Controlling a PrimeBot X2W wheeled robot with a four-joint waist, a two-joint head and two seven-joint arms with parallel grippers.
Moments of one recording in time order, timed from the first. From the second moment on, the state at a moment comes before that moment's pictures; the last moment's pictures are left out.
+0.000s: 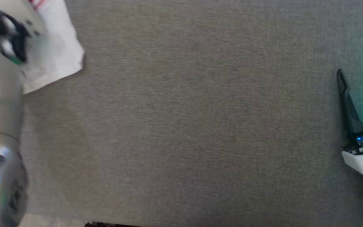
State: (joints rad) left arm -1.20 0.21 -0.01 1.09 -0.26 0.03 0.35; right arm -0.10 -0.39 0.02 -0.14 0.05 0.12 -0.26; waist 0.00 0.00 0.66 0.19
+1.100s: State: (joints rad) left arm -1.14 0.37 -0.24 0.94 -0.20 -0.13 -0.03; right arm 0.08 -0.13 0.12 0.06 0.05 0.12 -0.26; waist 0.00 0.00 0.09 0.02
